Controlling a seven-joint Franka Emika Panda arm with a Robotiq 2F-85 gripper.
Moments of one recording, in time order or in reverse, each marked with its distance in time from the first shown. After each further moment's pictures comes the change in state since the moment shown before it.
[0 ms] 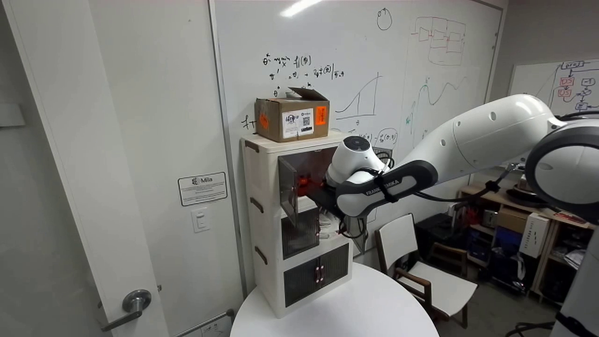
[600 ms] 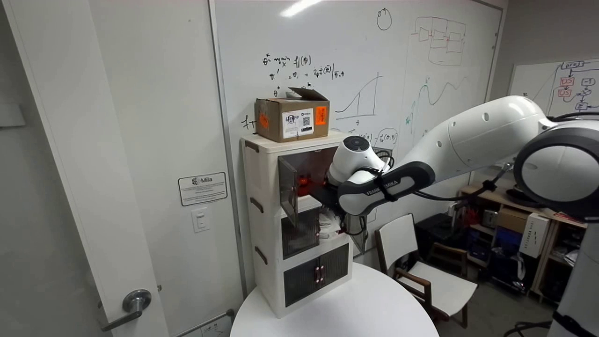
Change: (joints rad) arm -0.016 0.035 -0.020 0.040 -0.066 0.000 0.039
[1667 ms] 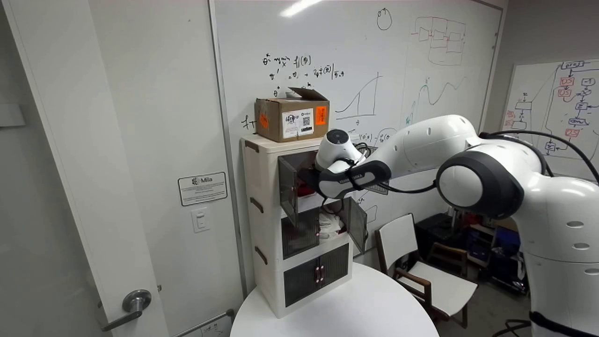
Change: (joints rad) arm -0.011 0.345 -0.049 0.473 -0.002 -0.026 0.002
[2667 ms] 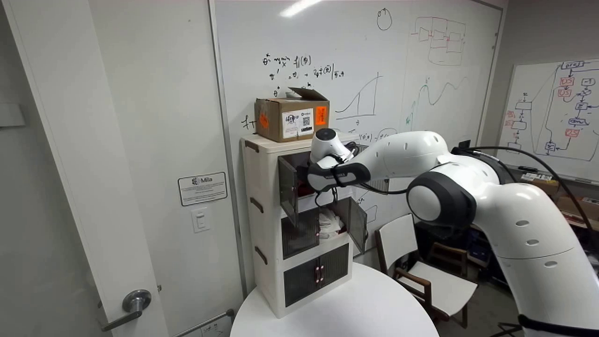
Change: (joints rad) arm 0.018 0.217 -0.048 0.333 0.097 -0.211 -0.027
